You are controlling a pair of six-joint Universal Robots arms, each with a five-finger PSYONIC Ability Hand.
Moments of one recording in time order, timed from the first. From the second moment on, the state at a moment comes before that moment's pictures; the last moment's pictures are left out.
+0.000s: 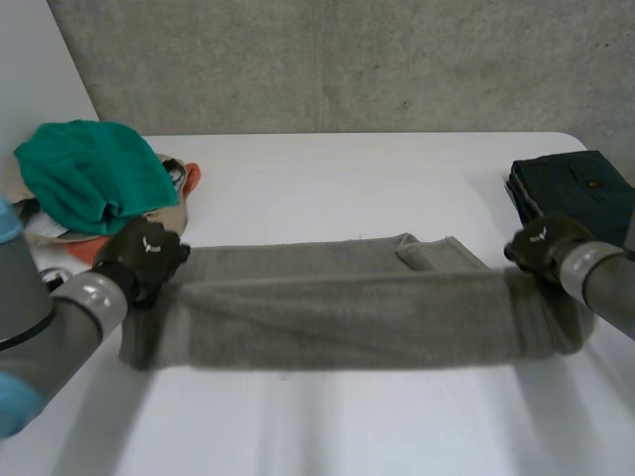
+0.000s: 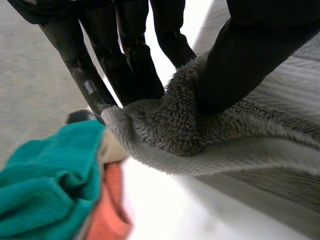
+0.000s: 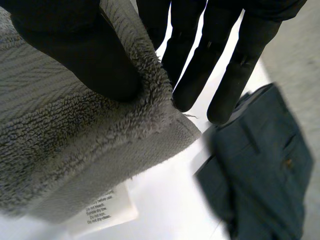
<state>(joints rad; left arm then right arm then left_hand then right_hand) 4.49 -1.87 -1.75 3.29 -1.40 3.98 1.73 -1.10 1.43 0.18 1.47 2.22 1.16 1.20 1.20 1.20 0.98 1.14 1.17 1.20 1.21 1.02</state>
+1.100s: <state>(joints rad) 4.56 -1.61 -2.12 3.30 -1.30 3.89 1.67 -1.31 1.62 0.32 1.46 2.15 1.16 1.20 1.20 1.20 0.99 1.14 1.18 1.20 1.21 1.03</state>
